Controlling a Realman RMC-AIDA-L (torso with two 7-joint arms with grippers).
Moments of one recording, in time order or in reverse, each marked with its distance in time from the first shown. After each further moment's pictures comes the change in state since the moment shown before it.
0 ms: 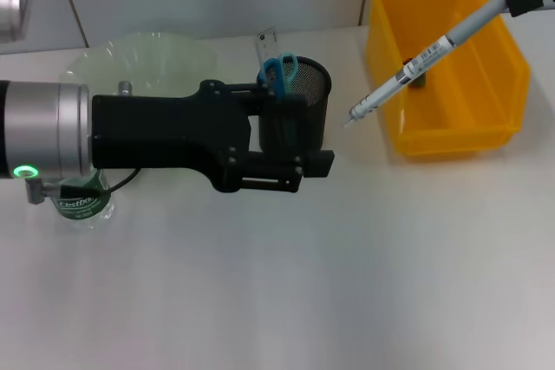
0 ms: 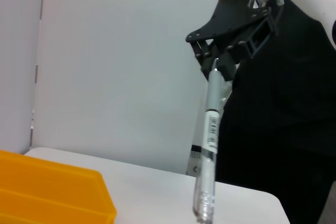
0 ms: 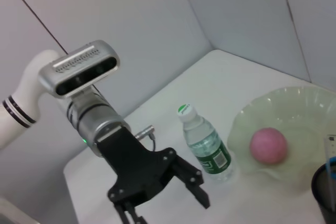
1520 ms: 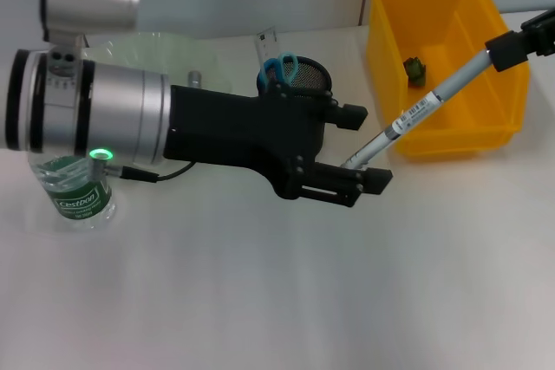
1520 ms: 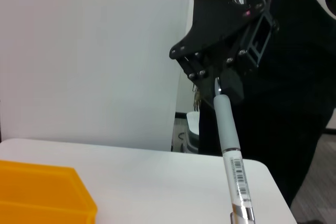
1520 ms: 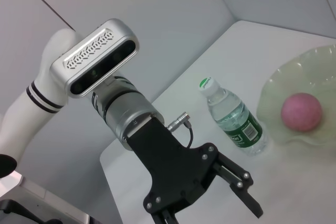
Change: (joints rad) left arm -0.111 0.002 0.141 -0.001 0.053 -0.096 -0.019; right arm -0.021 0.012 -0.065 0.137 0.005 0.007 -0.020
